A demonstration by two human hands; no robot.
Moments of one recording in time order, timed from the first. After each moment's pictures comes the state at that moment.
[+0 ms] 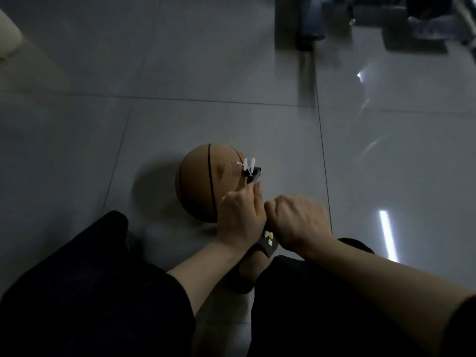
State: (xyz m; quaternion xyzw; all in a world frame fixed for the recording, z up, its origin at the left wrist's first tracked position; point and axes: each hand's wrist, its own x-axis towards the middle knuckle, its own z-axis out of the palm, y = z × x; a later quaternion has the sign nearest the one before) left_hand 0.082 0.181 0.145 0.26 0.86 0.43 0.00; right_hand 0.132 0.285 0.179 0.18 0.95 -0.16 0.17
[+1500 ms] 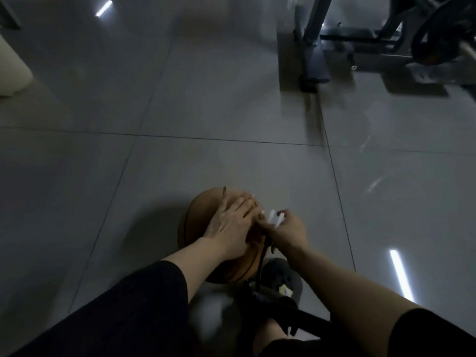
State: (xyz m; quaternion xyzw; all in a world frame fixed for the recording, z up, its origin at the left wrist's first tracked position) left_hand -0.046 0.177 0.054 0.47 0.87 0.01 0.16; right_hand 0.029 0.292 0.070 0.44 0.73 -0.51 0.08
